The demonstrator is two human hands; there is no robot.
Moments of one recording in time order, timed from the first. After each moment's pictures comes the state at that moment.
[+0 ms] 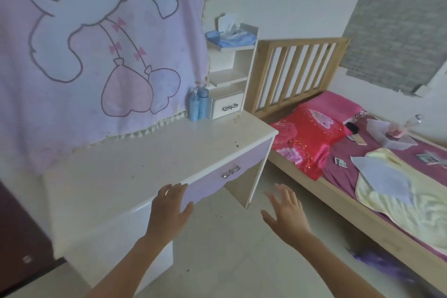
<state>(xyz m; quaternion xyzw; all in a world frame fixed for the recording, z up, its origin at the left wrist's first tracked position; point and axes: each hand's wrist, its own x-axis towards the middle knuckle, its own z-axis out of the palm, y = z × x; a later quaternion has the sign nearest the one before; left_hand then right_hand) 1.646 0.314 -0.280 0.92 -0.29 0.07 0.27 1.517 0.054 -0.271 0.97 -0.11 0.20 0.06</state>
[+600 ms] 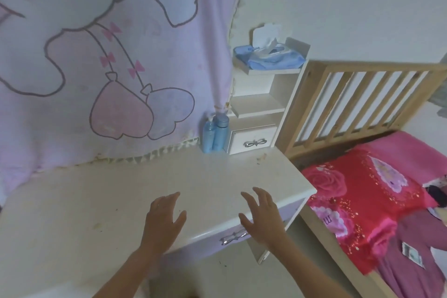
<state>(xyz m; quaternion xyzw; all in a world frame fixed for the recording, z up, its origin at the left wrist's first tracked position) 1.816 0.179 -0.299 0.94 -0.06 0.07 0.34 1.791 -0.069 -0.281 0.97 0.08 0.22 -0.04</state>
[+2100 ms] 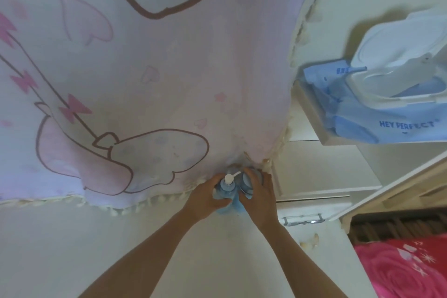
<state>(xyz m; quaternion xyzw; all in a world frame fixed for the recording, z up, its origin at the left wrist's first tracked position) 2.156 0.083 -0.310 0.86 -0.05 -0.08 0.51 2.168 -0.076 -0.306 0.93 0.11 0.15 -0.31</state>
